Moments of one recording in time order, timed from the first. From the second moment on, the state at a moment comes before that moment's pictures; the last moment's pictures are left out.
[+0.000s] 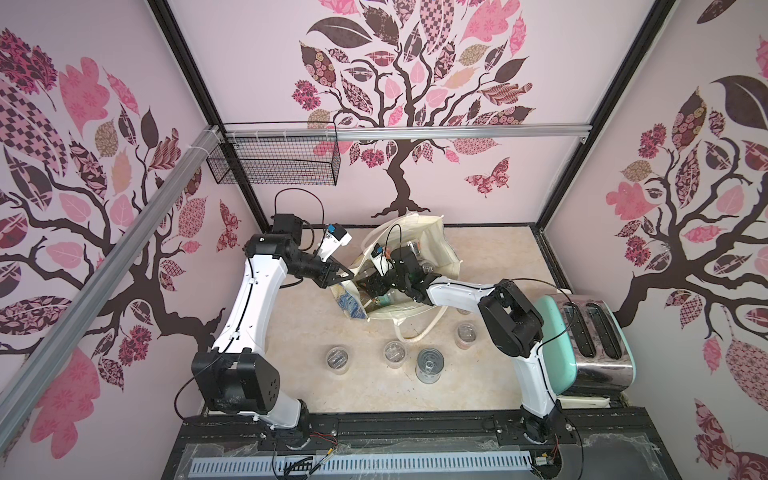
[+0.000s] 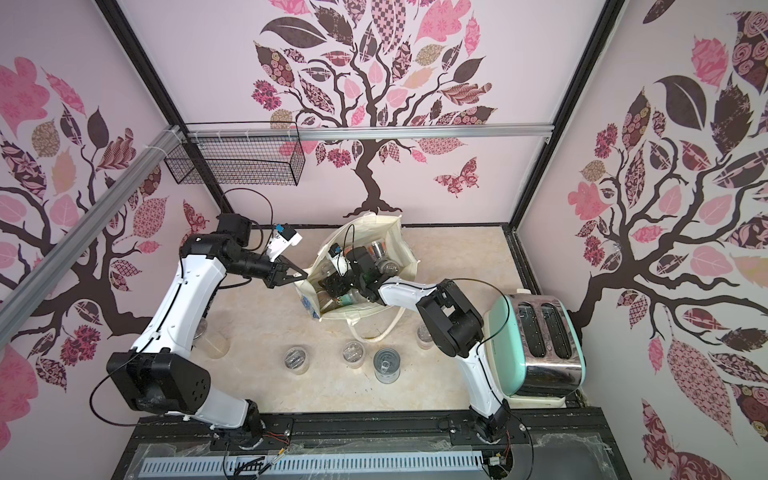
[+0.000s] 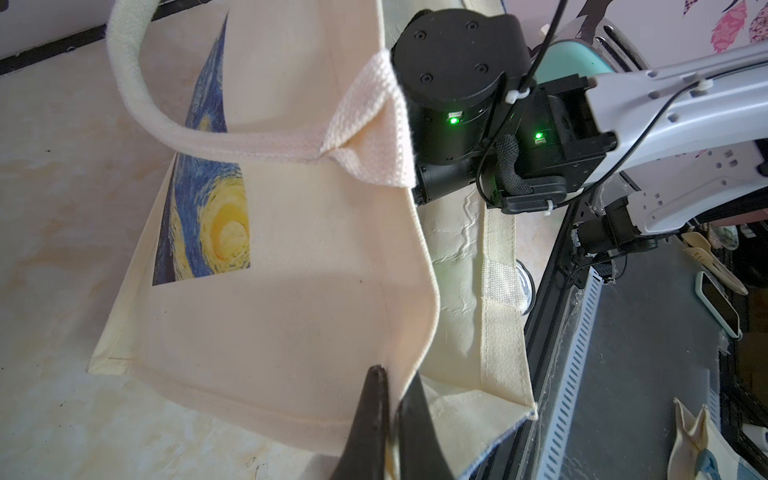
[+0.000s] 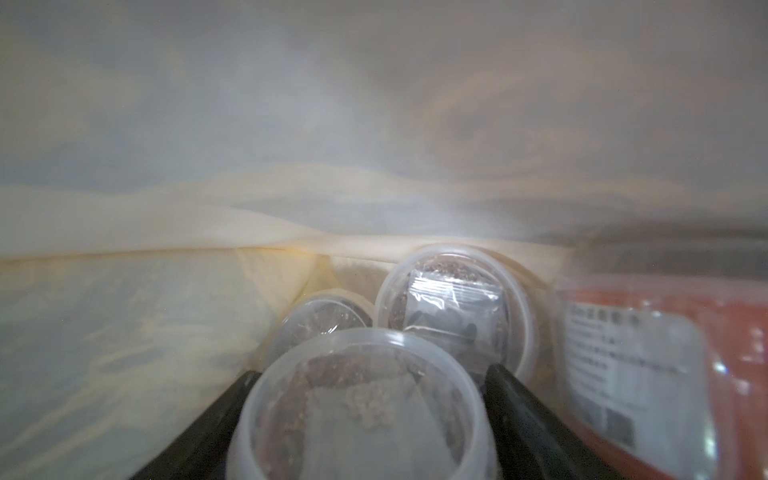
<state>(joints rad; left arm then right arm) -0.03 1.52 1.60 -1.27 0.80 0.60 0.73 2.15 1.51 0.20 -0.29 0.07</state>
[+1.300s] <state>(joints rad) -0.03 1.52 1.61 -1.19 0.70 0.48 0.69 1.54 1.03 0.47 -0.12 0.16</state>
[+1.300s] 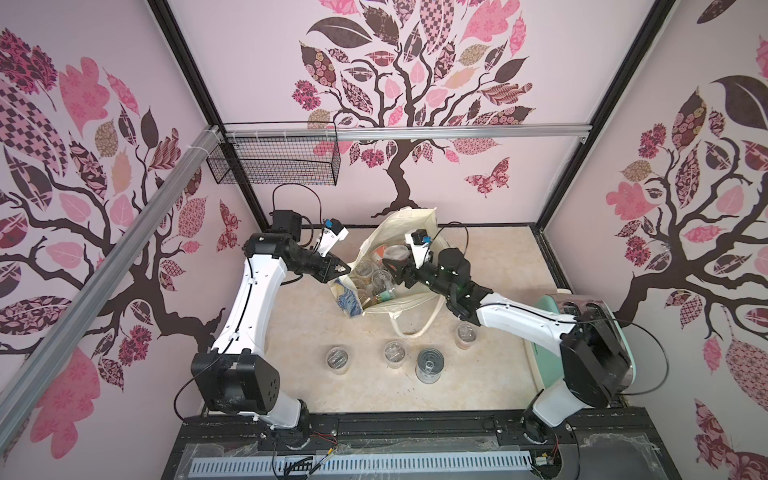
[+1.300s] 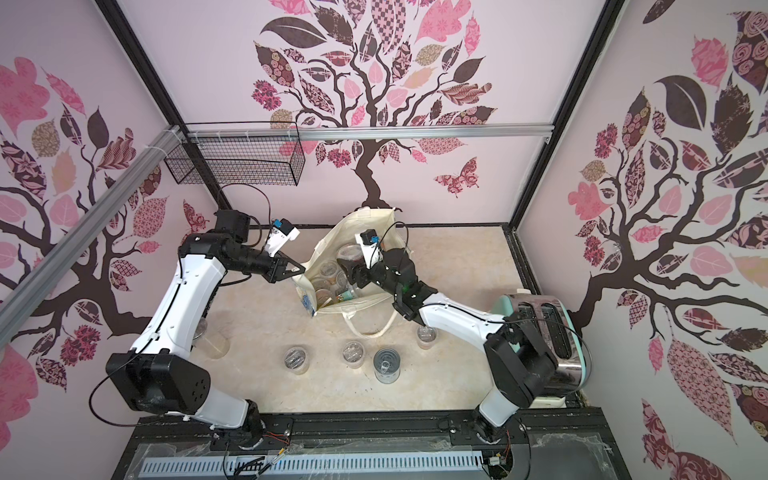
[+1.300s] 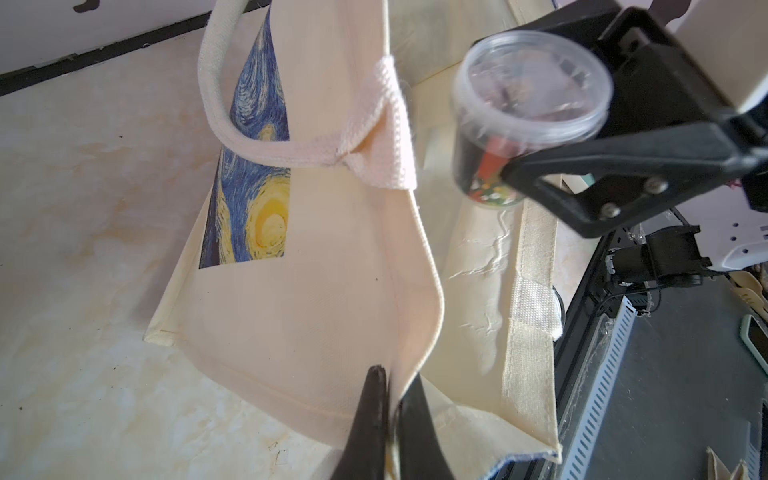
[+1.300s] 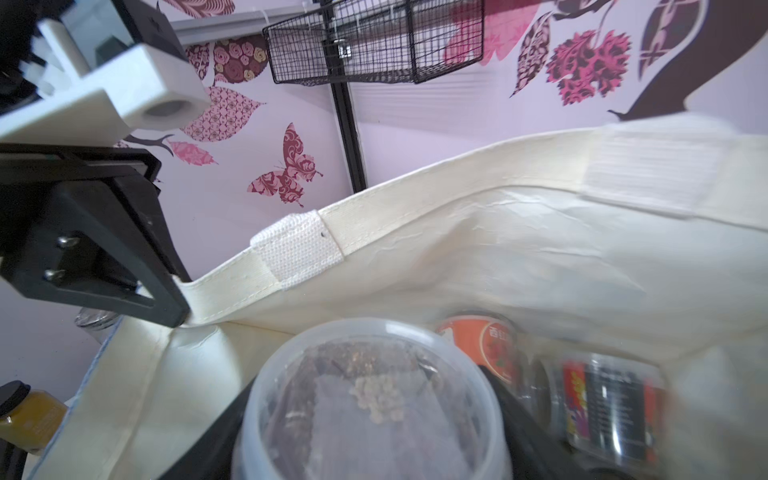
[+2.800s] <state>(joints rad) -0.02 1.53 1.63 -1.16 0.66 0.44 0.39 1.29 0.27 0.47 0.57 0.56</state>
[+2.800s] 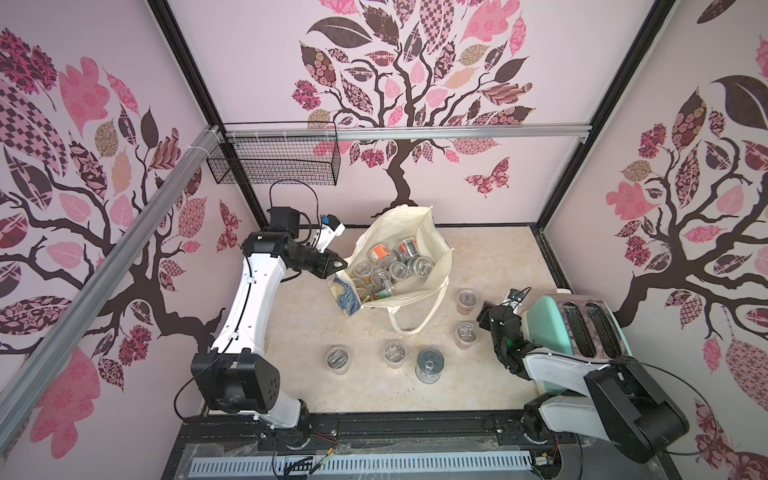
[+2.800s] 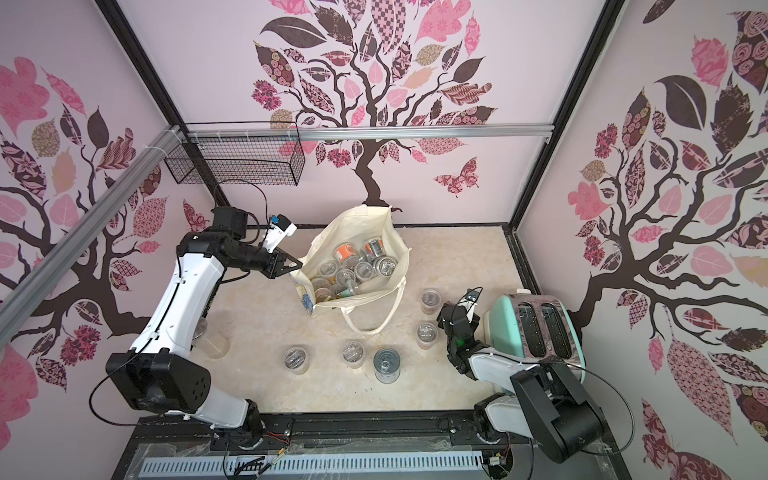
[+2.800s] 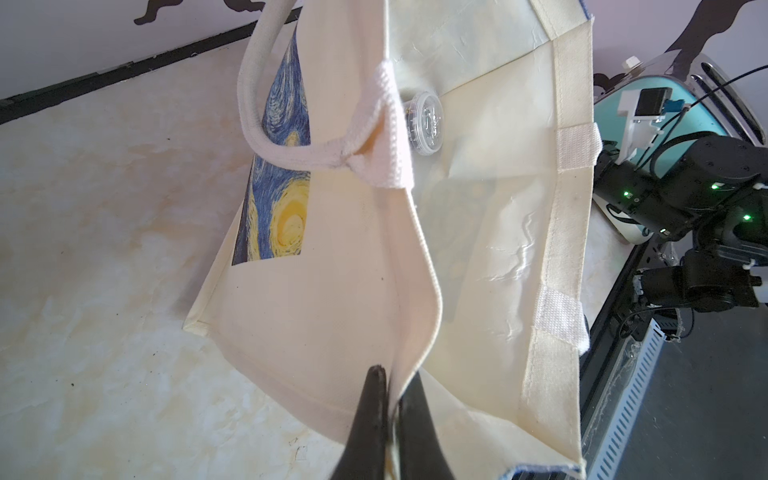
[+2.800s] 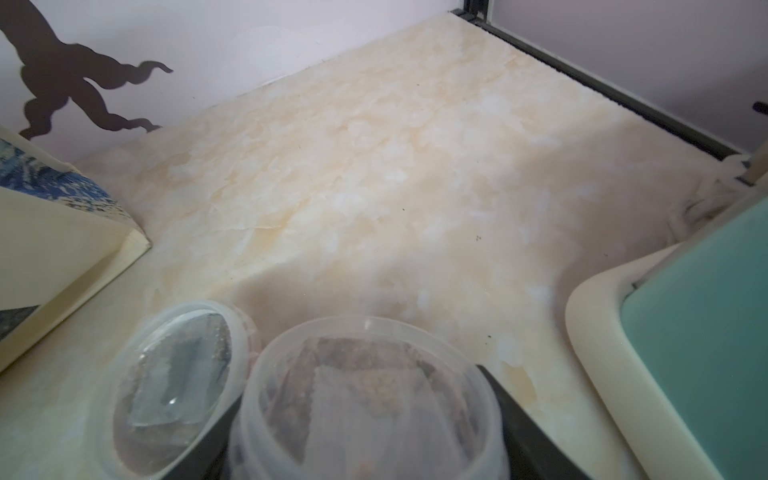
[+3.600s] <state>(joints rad) -0.02 1.52 1.62 -1.15 0.67 0.45 0.39 1.34 0.36 0.34 0.57 0.62</state>
